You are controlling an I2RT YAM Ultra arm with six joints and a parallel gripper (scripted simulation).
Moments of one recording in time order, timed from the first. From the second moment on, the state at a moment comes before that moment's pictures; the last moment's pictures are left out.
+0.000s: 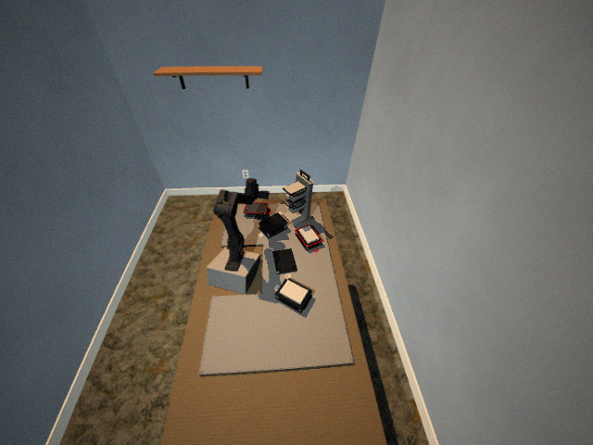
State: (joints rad) arm 1.35 1.11 0.76 0.32 -0.25 1.62
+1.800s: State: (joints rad) arm 0.99 1.23 0.93 -0.09 -0.27 1.19
